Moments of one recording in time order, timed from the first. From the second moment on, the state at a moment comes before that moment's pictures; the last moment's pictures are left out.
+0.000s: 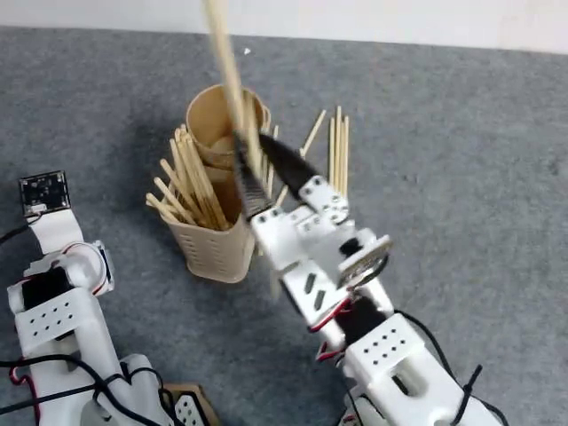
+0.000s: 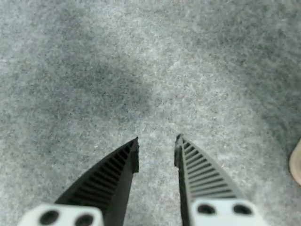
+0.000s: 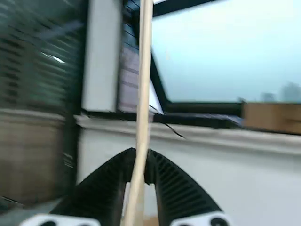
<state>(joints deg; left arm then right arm) -35.0 -48.0 63.6 53.8 -5.1 -45.5 -52.8 68.1 -37.6 5.2</state>
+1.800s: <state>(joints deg) -35.0 -48.0 31.5 84.7 -16.8 -30.3 -56.8 33.2 46.1 5.6</state>
